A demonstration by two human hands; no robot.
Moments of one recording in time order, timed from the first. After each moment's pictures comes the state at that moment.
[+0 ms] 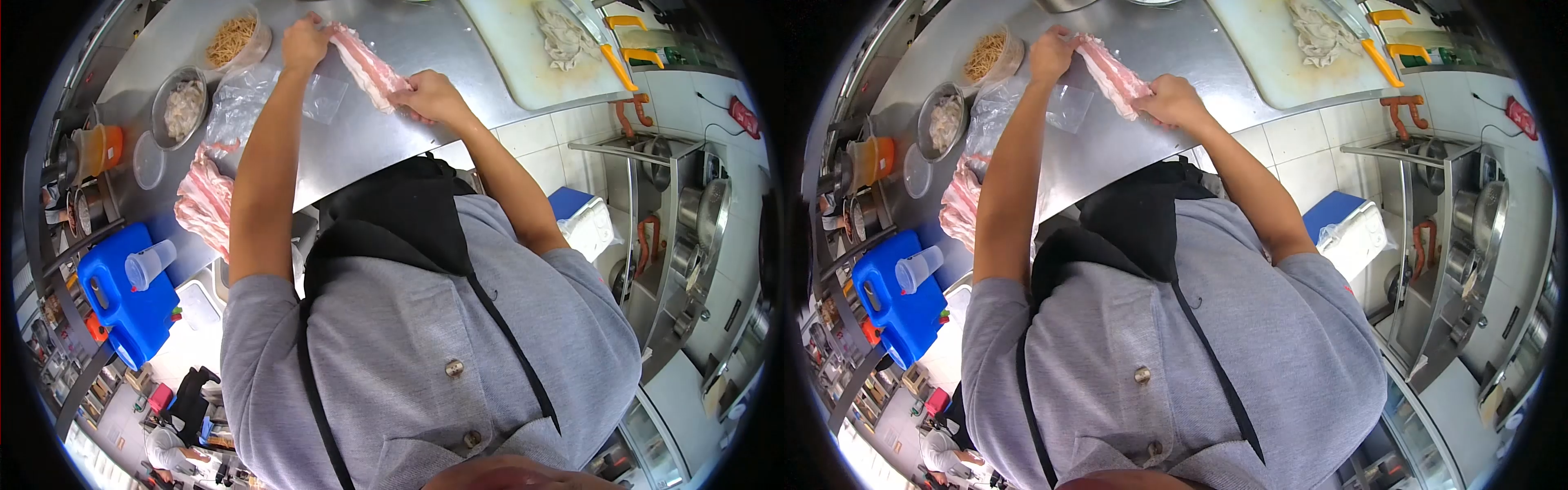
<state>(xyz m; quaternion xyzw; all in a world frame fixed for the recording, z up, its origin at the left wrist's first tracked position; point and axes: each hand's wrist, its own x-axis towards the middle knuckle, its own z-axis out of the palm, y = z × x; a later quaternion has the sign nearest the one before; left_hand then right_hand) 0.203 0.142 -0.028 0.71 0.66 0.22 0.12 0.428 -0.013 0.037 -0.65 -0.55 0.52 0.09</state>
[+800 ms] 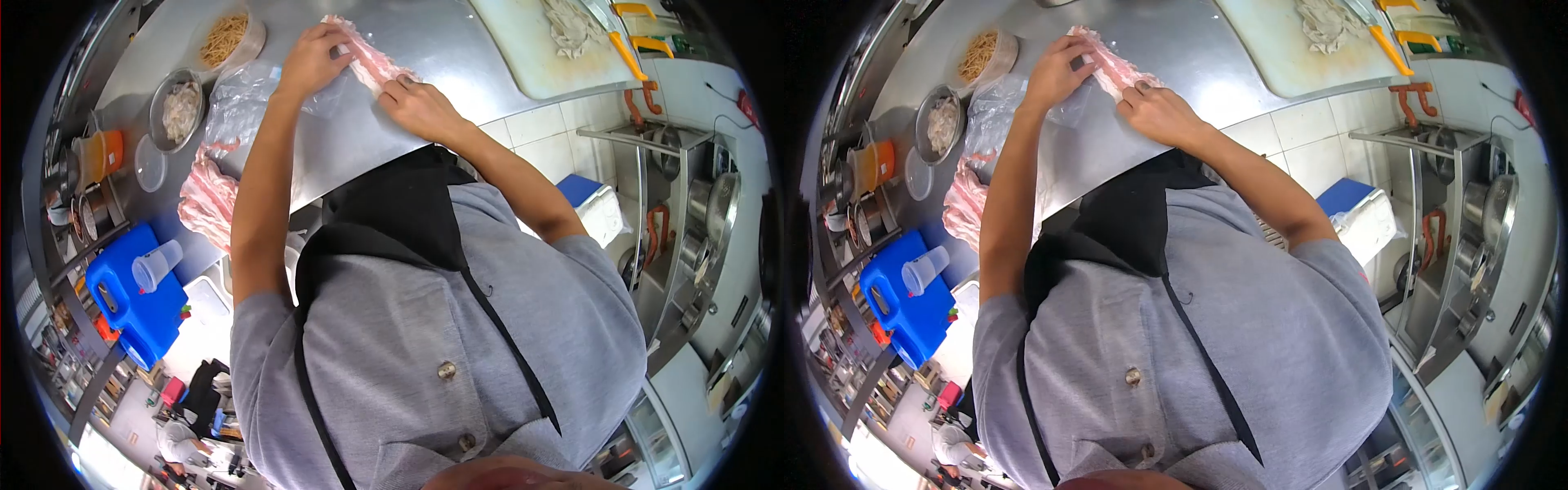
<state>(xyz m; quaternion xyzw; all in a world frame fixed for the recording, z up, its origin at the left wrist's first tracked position) 0.195 0.085 -0.010 0.87 0.41 0.22 0.15 0.415 -0.043 -0.013 -0.38 -0.90 -0.04 0.20</state>
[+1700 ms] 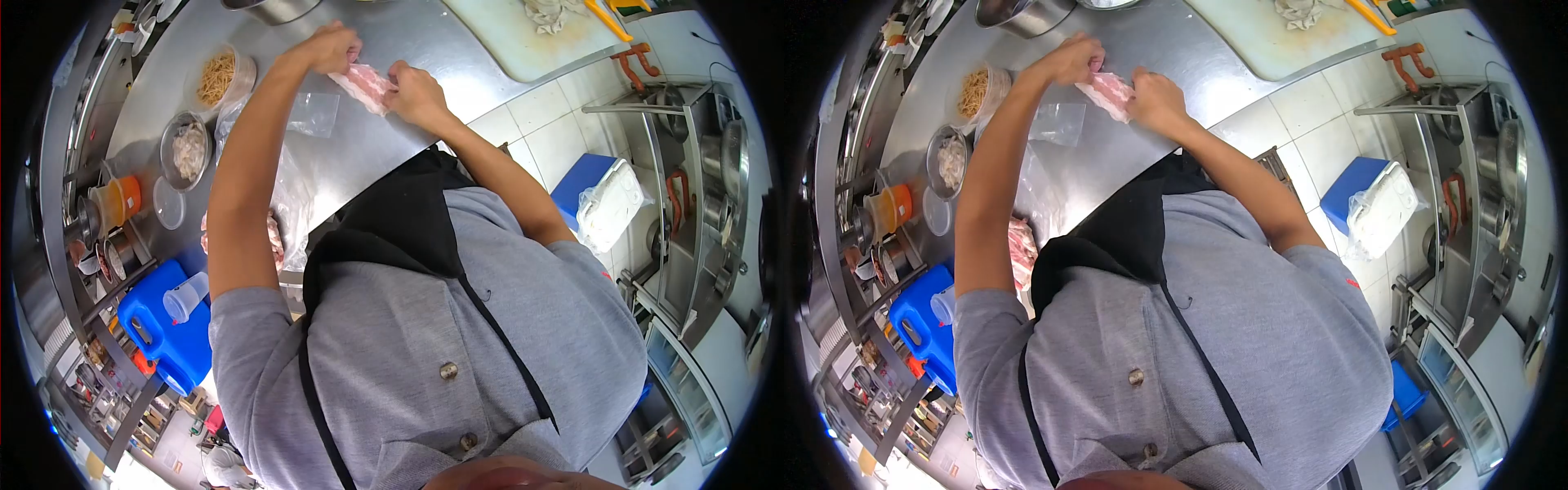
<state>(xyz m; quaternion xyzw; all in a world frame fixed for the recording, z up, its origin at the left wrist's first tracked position) 0.256 0.155 0.026 0.94 0.24 -0.15 0.18 0.404 -0.026 -0.009 -0.73 -0.59 0.25 0.26</state>
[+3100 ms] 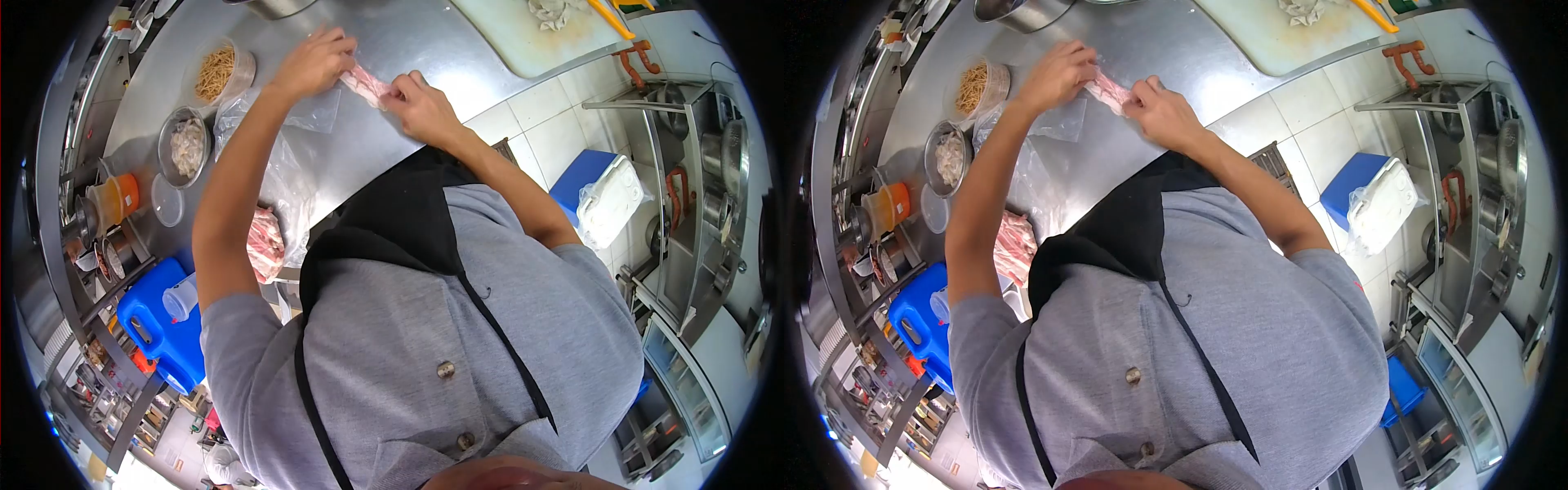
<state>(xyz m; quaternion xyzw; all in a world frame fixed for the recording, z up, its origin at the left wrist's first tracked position) 0.216 0.111 0.039 0.99 0.12 0.03 0.05 0.410 -0.065 -0.024 -0.53 -0.79 0.07 0.30</state>
